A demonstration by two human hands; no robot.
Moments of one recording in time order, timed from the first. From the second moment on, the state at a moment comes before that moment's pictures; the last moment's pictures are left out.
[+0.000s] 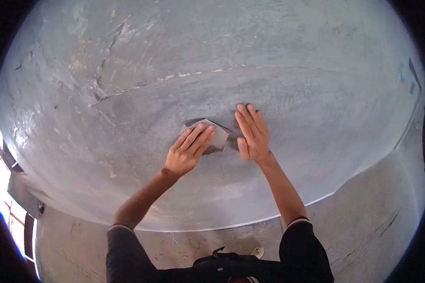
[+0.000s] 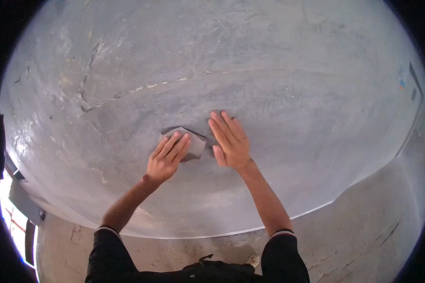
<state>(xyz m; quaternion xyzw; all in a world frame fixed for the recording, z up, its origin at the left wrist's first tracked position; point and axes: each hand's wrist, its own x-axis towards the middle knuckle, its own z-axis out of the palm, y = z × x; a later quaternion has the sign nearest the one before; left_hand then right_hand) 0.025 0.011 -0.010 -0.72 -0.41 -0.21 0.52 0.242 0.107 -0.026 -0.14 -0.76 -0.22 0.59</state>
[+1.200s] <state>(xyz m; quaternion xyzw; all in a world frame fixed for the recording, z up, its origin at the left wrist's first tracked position) 0.052 0.026 0.013 -0.61 -0.51 -0.27 0.54 0.277 0.136 -0.019 -0.11 -0.76 -0.29 0.57</state>
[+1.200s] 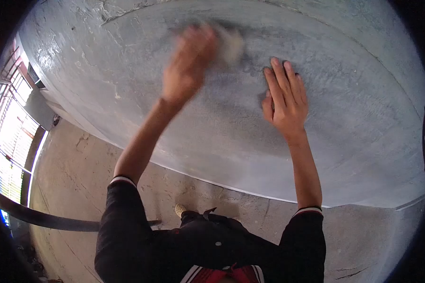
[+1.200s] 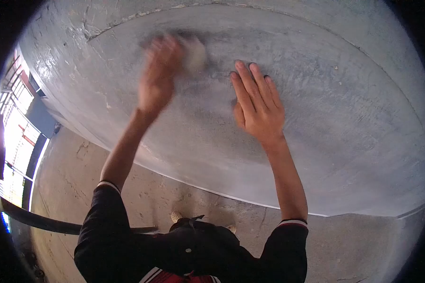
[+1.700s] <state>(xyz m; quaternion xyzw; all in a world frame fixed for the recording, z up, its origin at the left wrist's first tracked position) 0.052 0.023 0.002 -0.71 -0.50 -0.28 0.42 0.278 0.133 -0.018 -0.11 -0.77 -0.27 0.57</state>
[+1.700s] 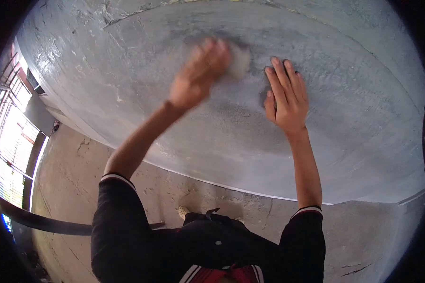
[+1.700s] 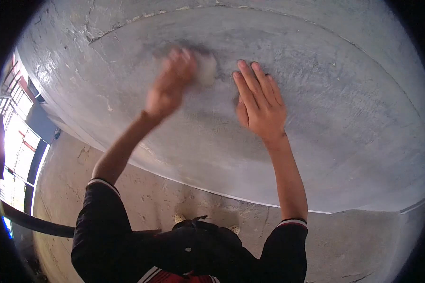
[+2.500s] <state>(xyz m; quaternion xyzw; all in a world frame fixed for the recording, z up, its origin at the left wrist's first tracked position) 0.110 0.037 -0.070 -0.66 -0.52 -0.31 0.46 0.280 0.139 -0.023 -0.08 -0.77 -0.25 0.58</state>
